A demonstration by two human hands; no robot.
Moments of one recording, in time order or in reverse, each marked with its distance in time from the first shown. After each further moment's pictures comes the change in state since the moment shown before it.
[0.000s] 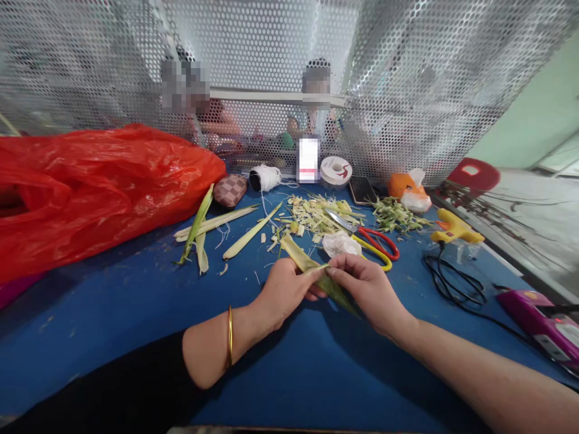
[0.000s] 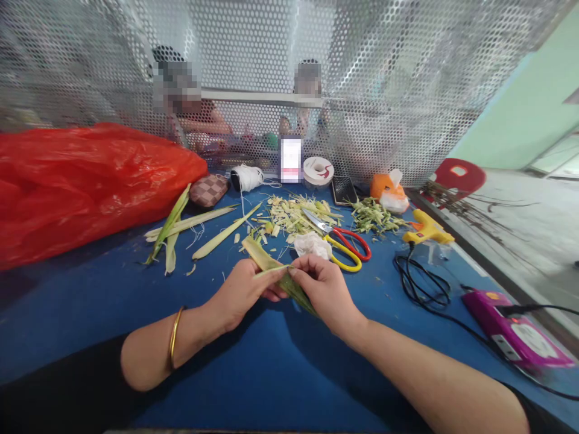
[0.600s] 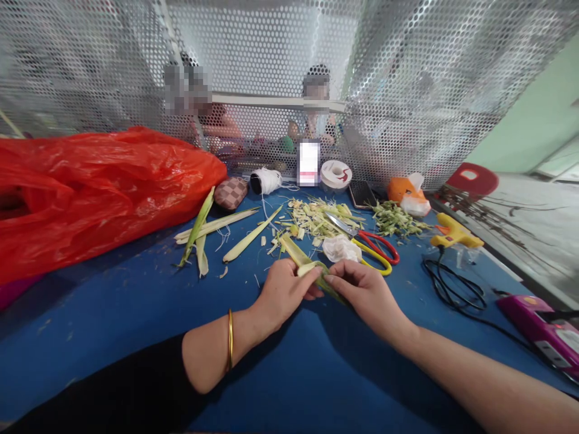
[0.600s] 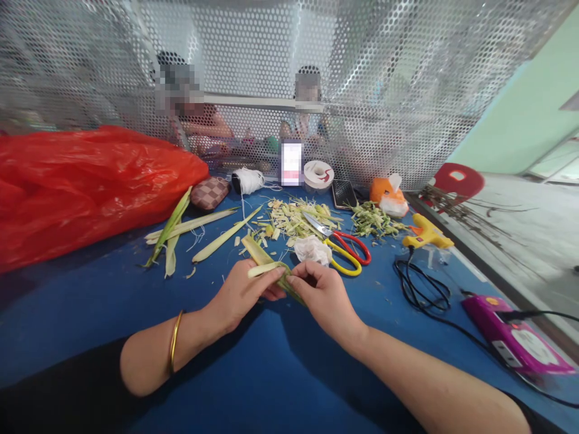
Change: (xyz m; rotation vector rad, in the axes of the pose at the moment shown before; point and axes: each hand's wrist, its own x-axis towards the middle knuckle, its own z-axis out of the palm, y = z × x) left_hand 0.002 -0.001 -0.003 0.071 0.072 0.068; right_hand 0.001 0.003 -0.002 -0.162 -0.025 -0.055
